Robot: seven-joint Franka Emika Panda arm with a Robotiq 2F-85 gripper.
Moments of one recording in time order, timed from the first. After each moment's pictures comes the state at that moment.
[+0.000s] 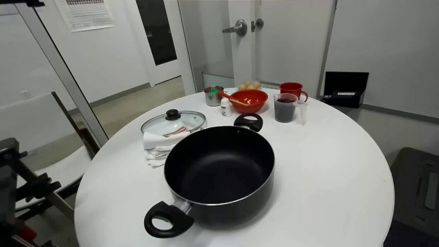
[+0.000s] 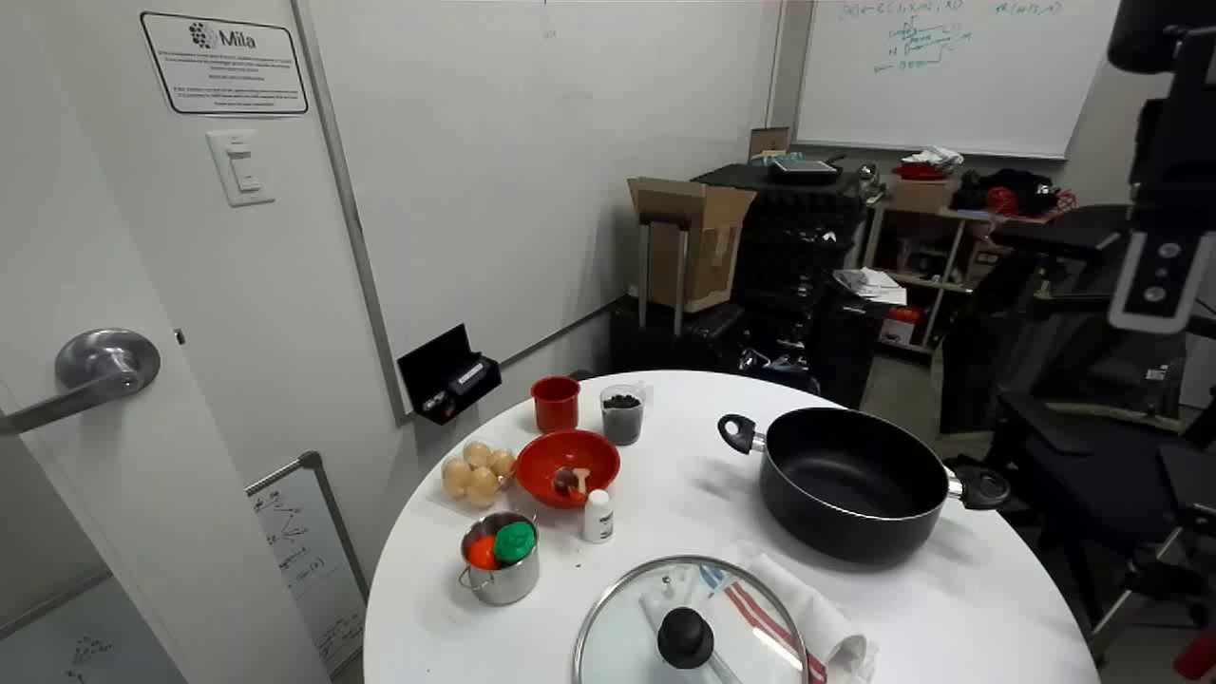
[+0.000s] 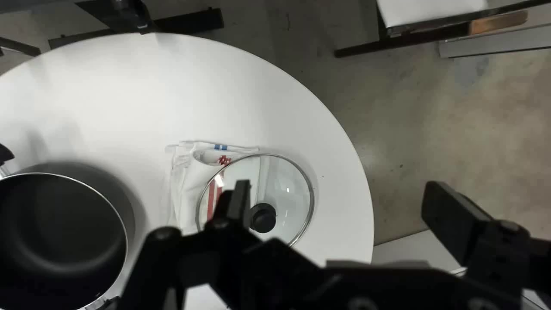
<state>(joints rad) 0.16 -0.36 0.19 -2.44 0.34 2.08 0.36</state>
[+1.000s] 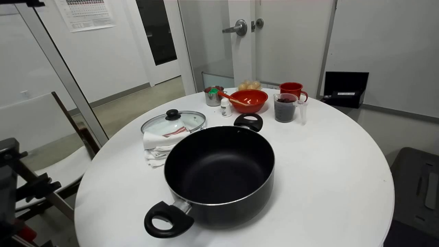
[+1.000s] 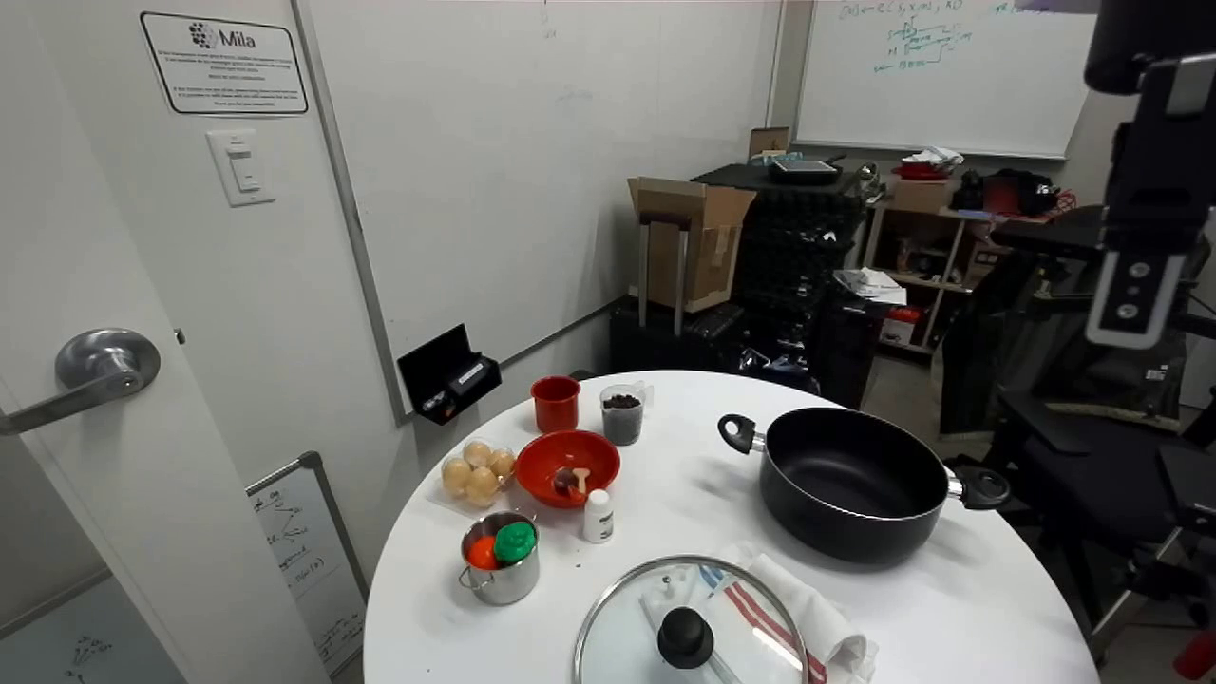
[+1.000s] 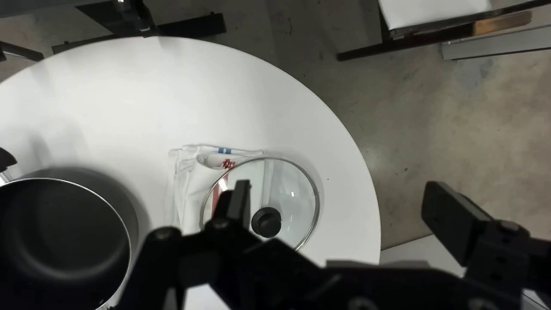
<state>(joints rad) 0.15 -0.32 0.19 -2.43 0.34 2.08 0.36</state>
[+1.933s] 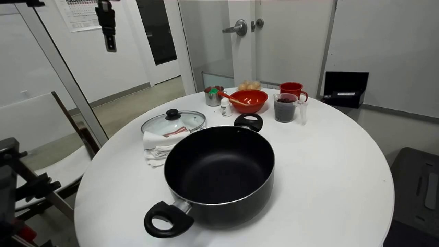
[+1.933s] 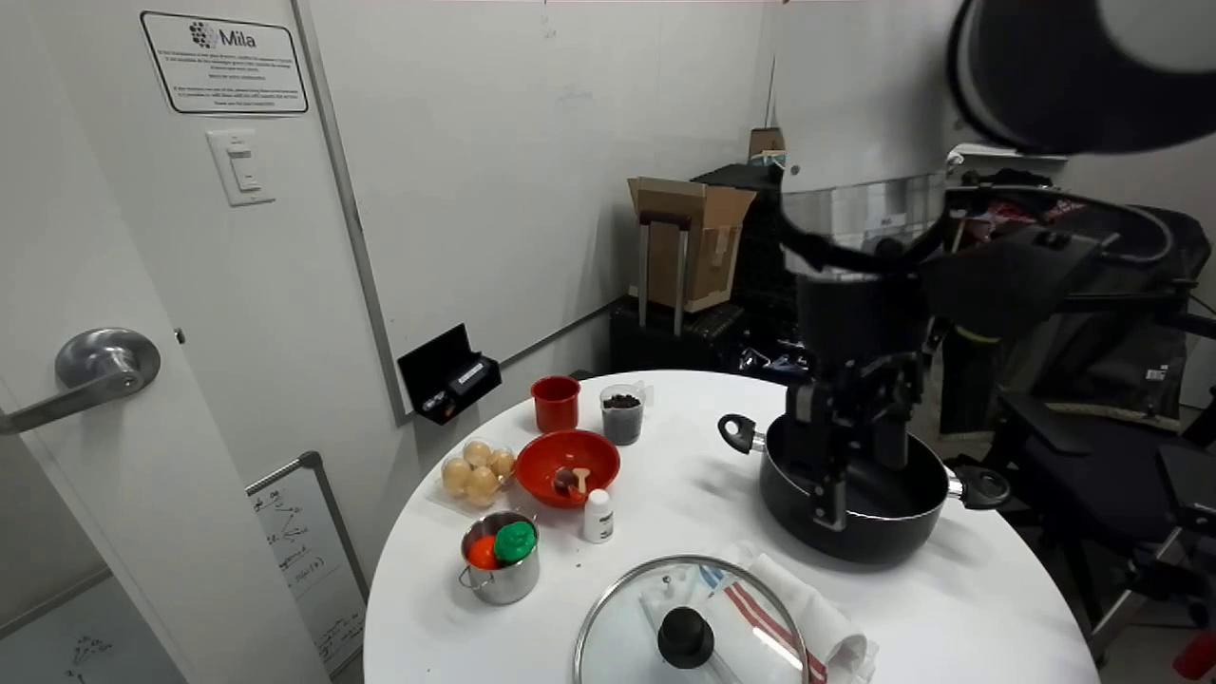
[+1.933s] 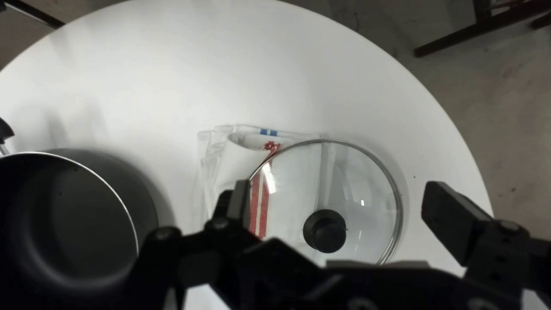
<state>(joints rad) 0.16 0.25 0.17 -2.15 0.09 2.21 0.52</state>
